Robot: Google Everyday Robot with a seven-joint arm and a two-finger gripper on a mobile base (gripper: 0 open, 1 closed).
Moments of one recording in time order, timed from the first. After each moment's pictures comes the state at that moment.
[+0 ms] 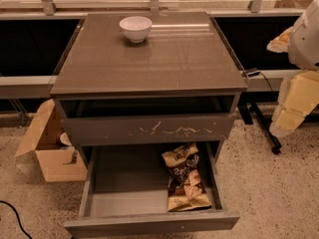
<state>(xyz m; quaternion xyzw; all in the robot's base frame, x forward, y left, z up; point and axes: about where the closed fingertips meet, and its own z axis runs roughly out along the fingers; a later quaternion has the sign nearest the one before) 0.438 -0.215 0.981 -0.60 0.78 -0.04 0.17</state>
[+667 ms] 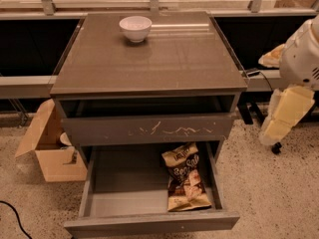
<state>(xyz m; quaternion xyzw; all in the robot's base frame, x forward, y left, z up) 0.444 -0.210 0.951 -0.60 0.78 0.00 0.18</state>
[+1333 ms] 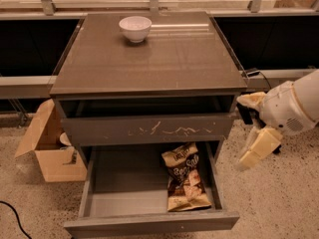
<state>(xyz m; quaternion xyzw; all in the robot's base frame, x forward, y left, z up) 0.451 -0.192 0.847 -0.57 0.76 0.15 0.27</state>
